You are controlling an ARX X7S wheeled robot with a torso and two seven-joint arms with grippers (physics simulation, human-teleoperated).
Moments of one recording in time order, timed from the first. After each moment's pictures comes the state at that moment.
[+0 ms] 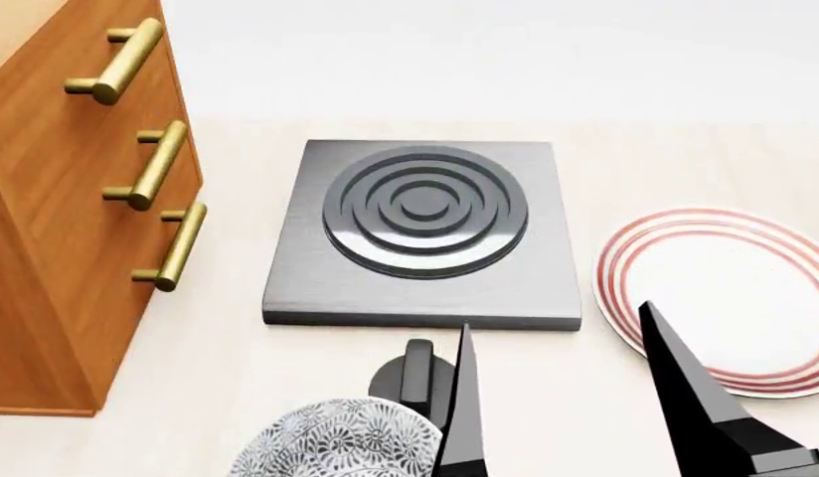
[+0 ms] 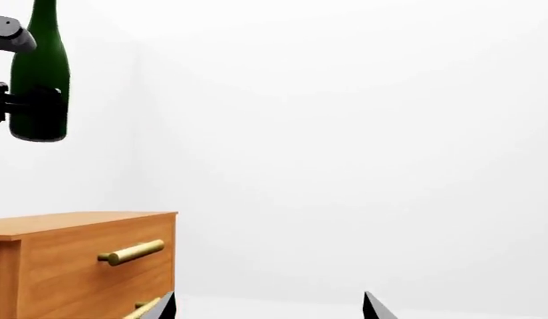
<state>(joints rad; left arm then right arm) -1.58 -0.50 0.59 -0.45 -0.63 -0.66 -0.36 0.21 0.89 -0.59 -0.84 0.59 -0.04 0.76</state>
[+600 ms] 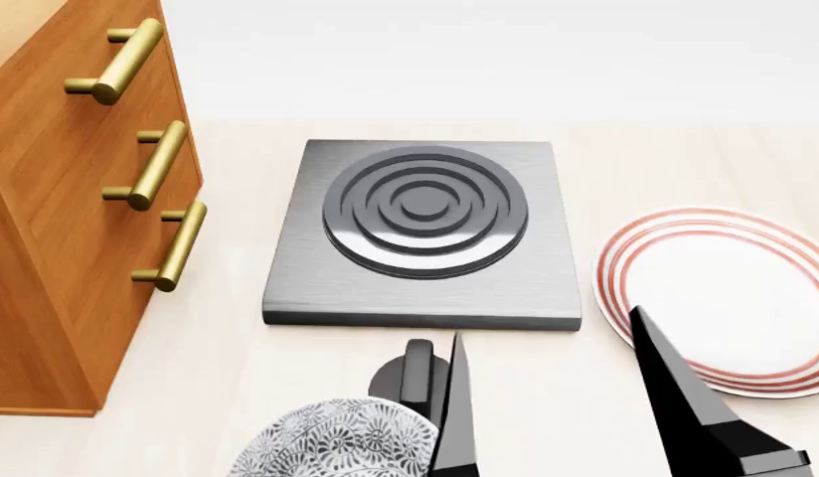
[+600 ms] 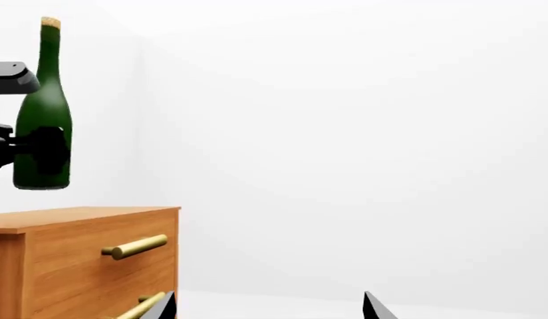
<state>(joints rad) -1.49 -0.49 0.47 -0.50 -0.78 -0.77 -0.43 0.21 0.88 -0.60 -0.83 0.58 -0.04 0.75</state>
